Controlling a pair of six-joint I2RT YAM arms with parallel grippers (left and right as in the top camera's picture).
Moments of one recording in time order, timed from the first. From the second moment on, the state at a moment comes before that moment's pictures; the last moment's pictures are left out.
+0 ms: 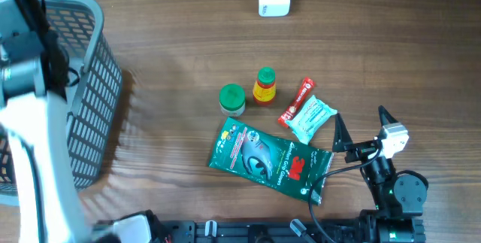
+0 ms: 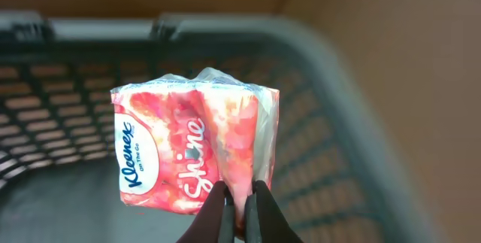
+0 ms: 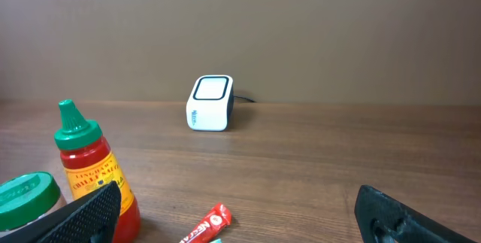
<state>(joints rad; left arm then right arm) 0.24 1.37 1.53 -0.80 -0.61 -0.73 -0.03 0.01 0.01 0.01 -0.23 0.07</state>
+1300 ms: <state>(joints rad) -0.49 2.02 1.55 -0.67 -0.11 -1.22 -0.03 0.01 0.01 0.01 -0.23 0.07</state>
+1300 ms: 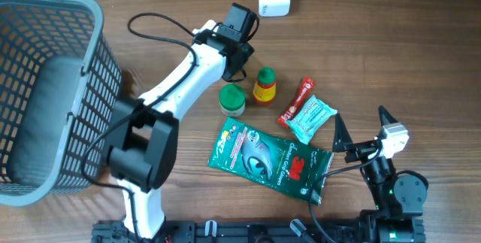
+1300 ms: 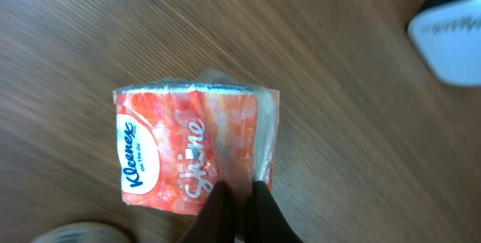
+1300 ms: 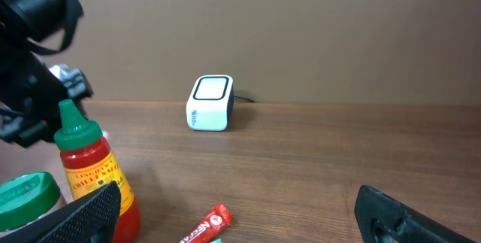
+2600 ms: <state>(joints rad) -0.52 1.11 1.55 -0.56 -0.29 -0.31 -0.03 0.01 0.01 0.01 -0.23 0.07</state>
